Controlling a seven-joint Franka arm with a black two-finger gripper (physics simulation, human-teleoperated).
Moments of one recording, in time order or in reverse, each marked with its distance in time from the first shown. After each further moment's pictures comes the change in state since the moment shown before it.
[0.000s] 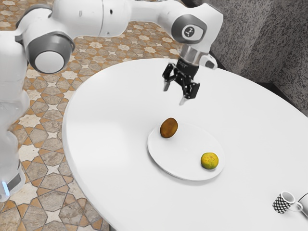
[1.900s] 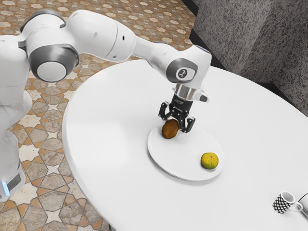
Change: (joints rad) arm -0.070 0.056 0.036 -0.289 -0.146 0.338 -0.110
